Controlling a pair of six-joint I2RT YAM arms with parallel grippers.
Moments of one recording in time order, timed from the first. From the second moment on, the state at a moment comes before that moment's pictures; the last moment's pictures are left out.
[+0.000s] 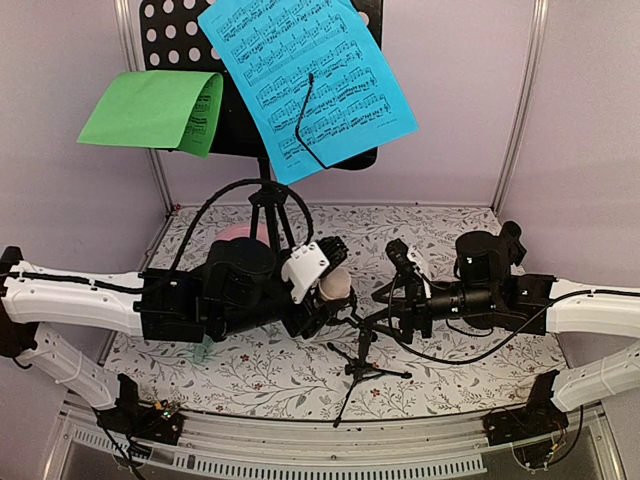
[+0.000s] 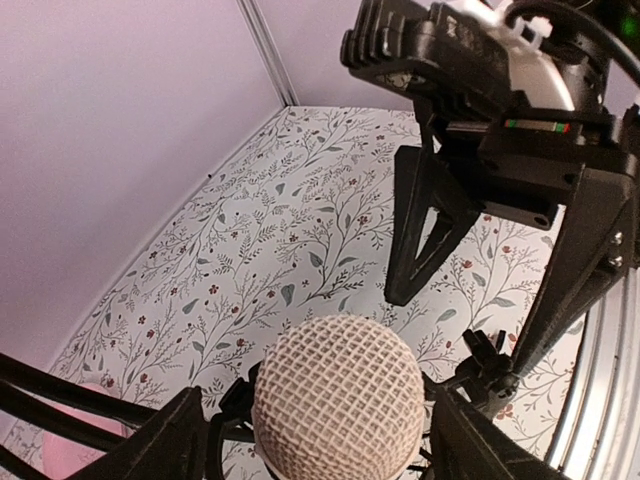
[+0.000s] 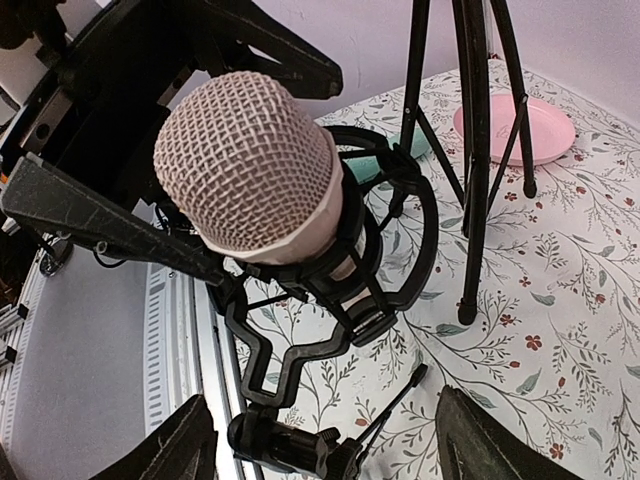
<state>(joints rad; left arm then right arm) -1.30 1.35 1.03 -0.06 -0.42 0.14 0.92 1.14 0.70 0.05 -0.43 0.13</state>
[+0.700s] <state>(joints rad) -1.34 1.47 1.08 0.00 -0.54 0.16 0.92 1.17 0.70 0.05 -0.42 0.13</state>
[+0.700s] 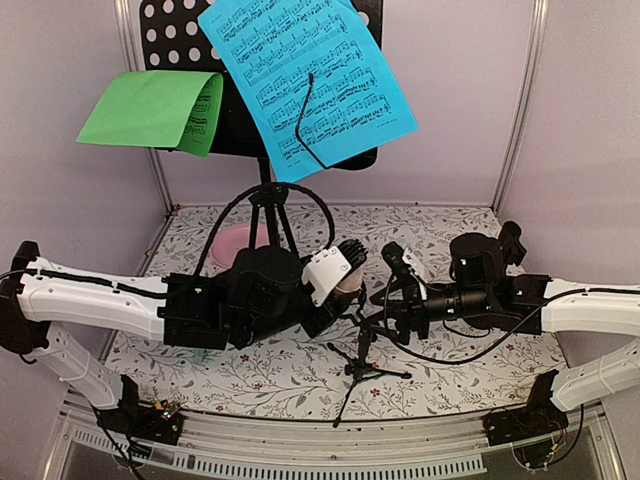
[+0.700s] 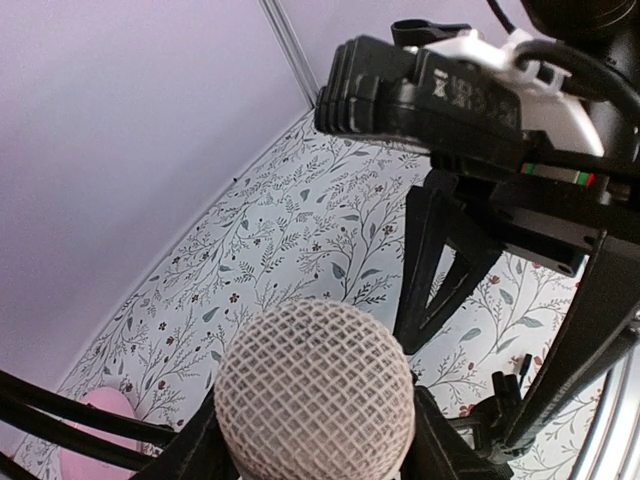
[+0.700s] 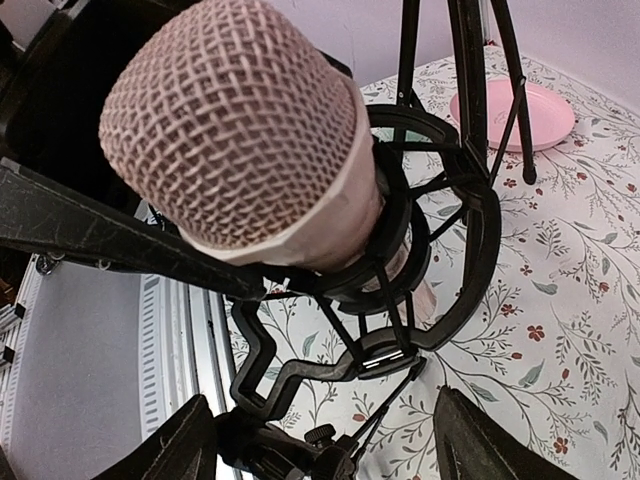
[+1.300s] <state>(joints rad) -1.35 1.38 1.10 0.00 -0.50 0.15 0.93 1.22 0.71 0.11 -0.44 0.15</state>
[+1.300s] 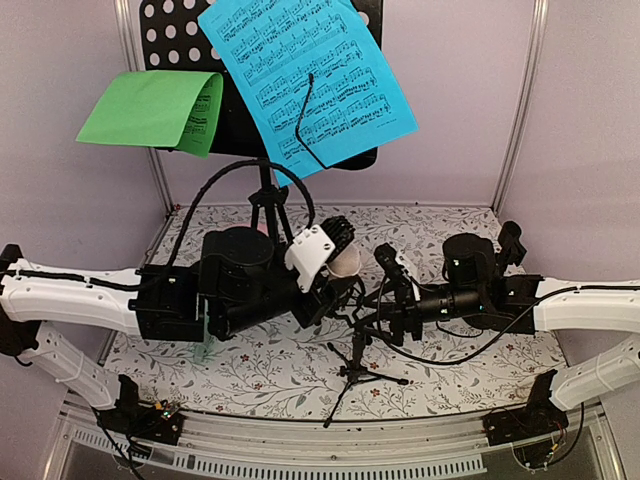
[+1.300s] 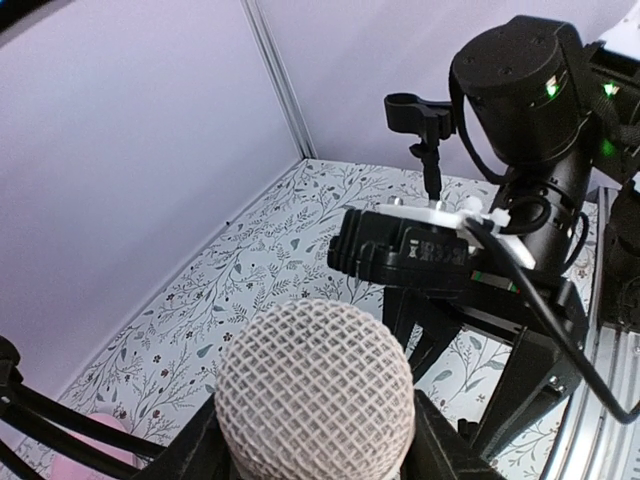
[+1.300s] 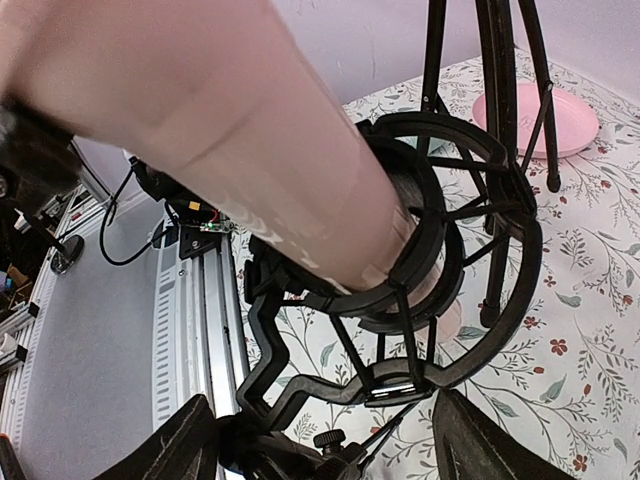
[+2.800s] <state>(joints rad) -1.44 1.05 1.30 -0.79 -0.79 -0.38 0.94 1.22 0.72 0.10 -0.43 0.15</state>
